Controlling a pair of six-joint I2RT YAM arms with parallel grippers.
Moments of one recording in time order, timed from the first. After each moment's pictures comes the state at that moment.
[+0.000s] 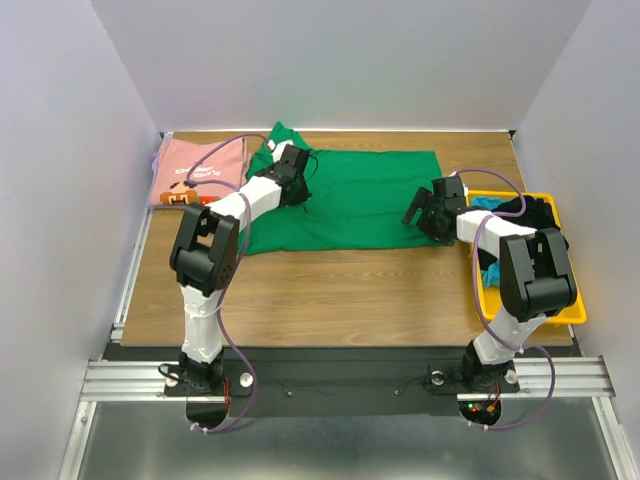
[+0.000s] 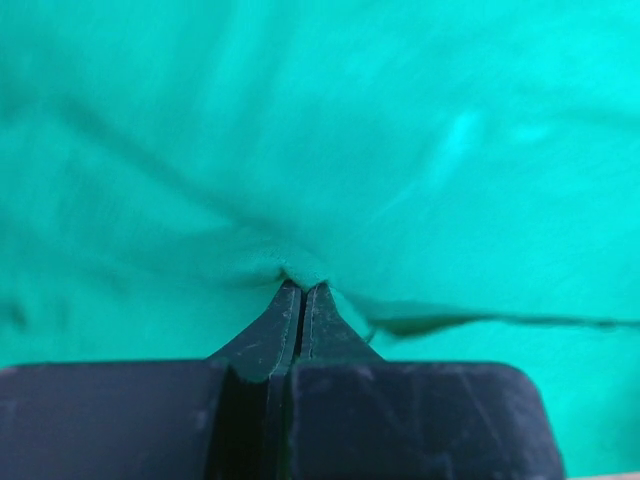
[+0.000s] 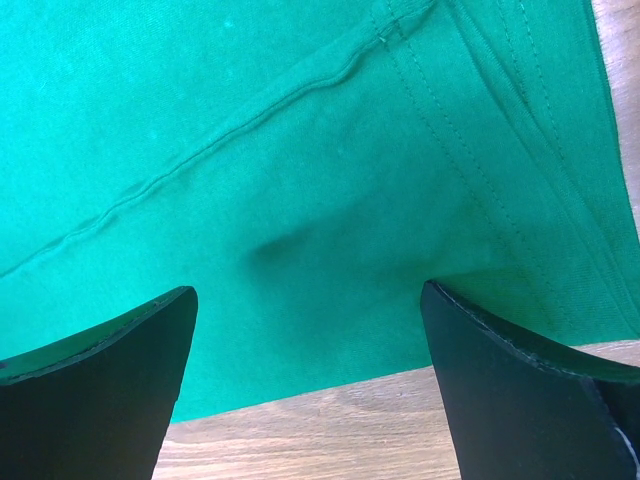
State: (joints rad) left arm -0.46 1.99 1.48 -0.36 -0.23 -0.66; right arm 0.16 1.70 0.97 -0.16 0.08 0.65
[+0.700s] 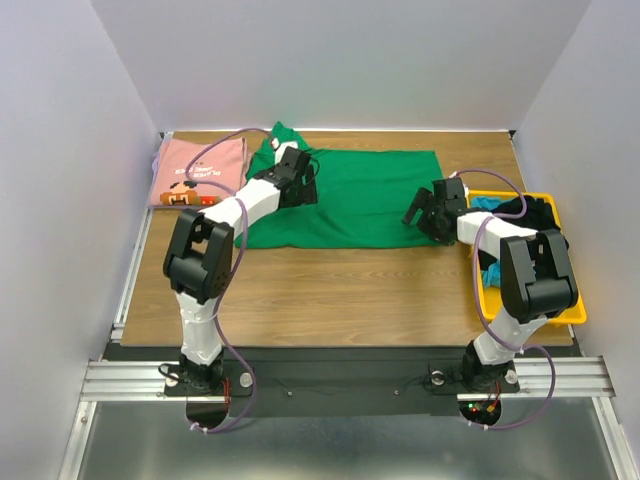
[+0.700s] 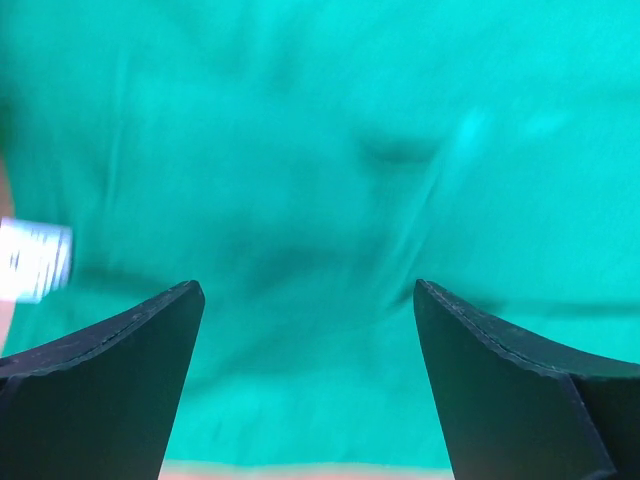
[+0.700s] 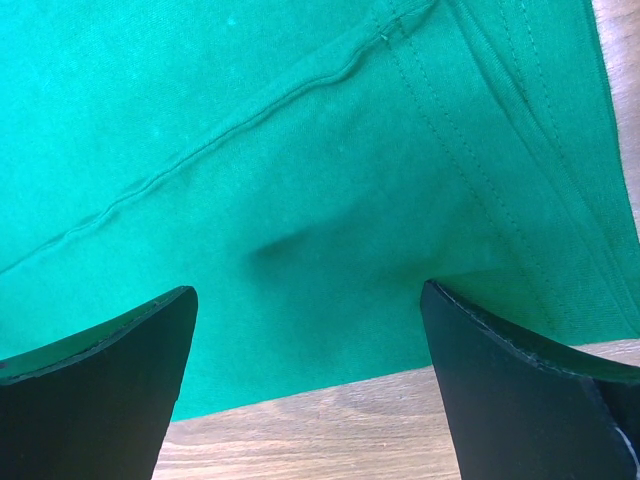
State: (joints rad) left arm -0.48 1.99 1.55 -0.42 -0.32 -0.47; right arm 0.16 1.70 0.96 -0.15 0.08 0.65
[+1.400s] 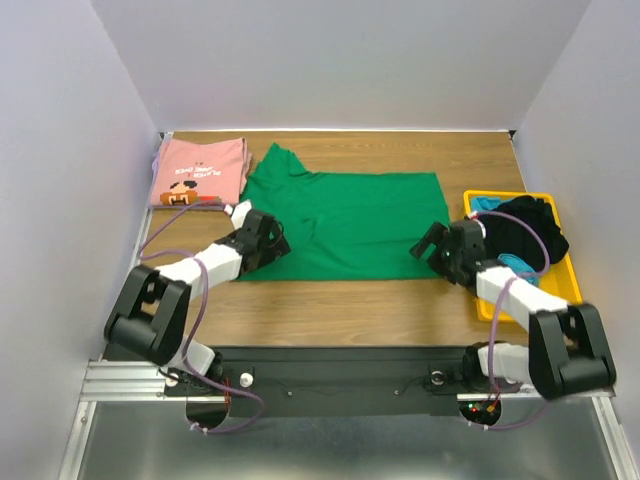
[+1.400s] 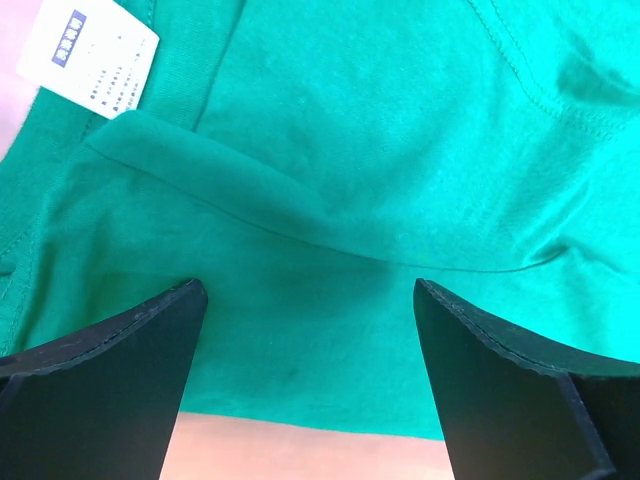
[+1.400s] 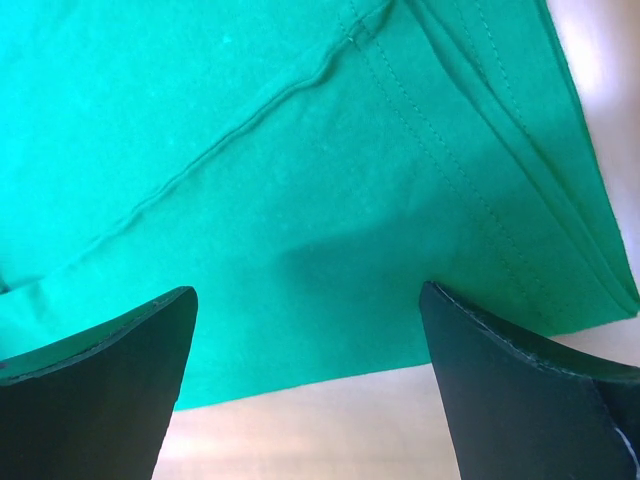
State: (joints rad) left arm -0.43 1.52 0.75 -0.16 -0.26 -0.78; right arm 0.16 1.33 0.56 -0.04 0.04 0.74
